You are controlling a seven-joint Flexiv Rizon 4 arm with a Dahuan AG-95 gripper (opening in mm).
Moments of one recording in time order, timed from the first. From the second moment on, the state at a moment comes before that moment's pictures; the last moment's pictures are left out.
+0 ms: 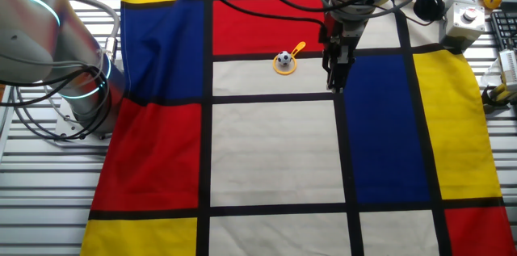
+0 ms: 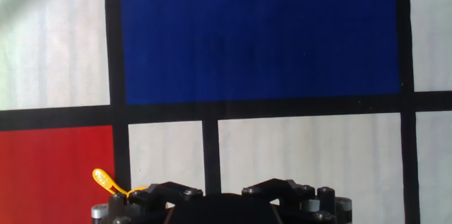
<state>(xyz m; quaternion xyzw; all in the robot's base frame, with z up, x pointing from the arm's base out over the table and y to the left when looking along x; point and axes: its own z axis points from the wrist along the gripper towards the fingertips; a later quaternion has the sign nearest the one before) 0.500 0.000 0.170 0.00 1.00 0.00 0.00</state>
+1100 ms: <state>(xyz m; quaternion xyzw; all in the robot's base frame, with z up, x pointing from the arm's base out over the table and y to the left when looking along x) 0.499 0.000 0.172 -0.09 1.00 0.00 -0.01</state>
